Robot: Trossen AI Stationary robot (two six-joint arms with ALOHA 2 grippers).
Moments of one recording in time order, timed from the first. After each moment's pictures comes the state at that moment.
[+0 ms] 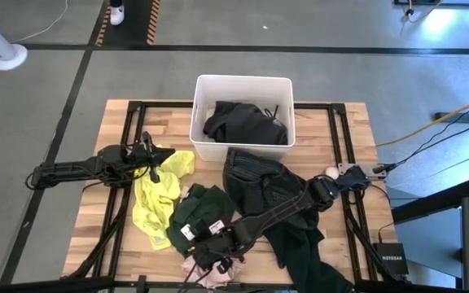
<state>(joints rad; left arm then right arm) 0.10 0.01 0.01 0.05 -0.24 0.08 0.47 2.51 2.32 -0.71 0.17 -0.38</state>
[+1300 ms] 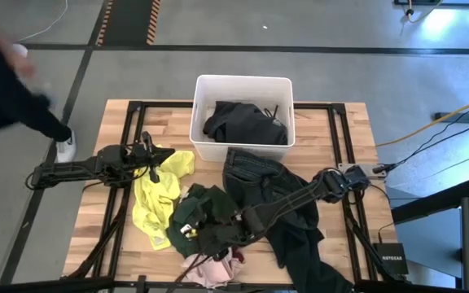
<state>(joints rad) 0.10 0.01 0.01 0.05 -0.24 0.08 0.45 2.35 2.36 -0.81 0.43 -0.26</state>
